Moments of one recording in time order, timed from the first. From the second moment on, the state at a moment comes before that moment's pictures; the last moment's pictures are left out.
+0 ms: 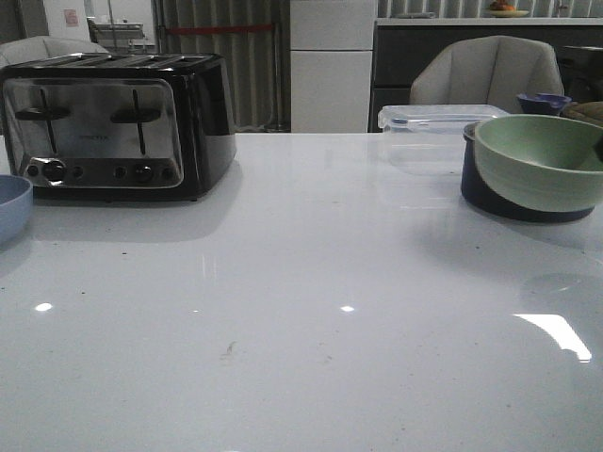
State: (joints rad) left arm -0.07 0.53 -0.63 -0.05 0.72 0.05; right arm -0.13 1.67 -1.23 0.39 0.68 -0.36
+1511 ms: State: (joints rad) left arm -0.07 0.53 -0.63 -0.05 0.72 0.05; right arm 0.42 1.94 -1.41 0.28 0.69 -0.25
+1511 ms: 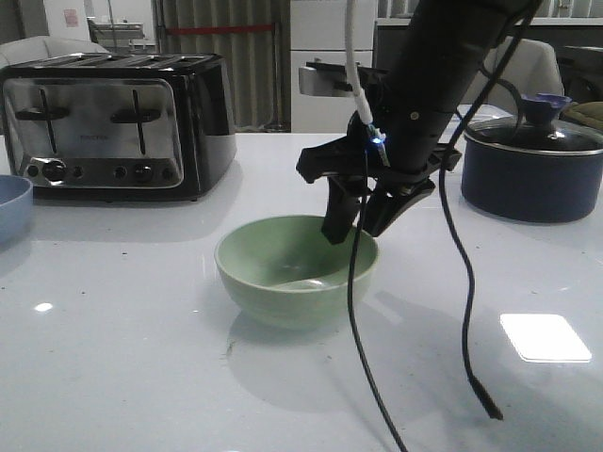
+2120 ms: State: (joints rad) left arm -0.07 0.53 -0.63 -0.05 0.72 0.05; right arm 0.42 1.29 -1.11 0.19 0.71 -0.27
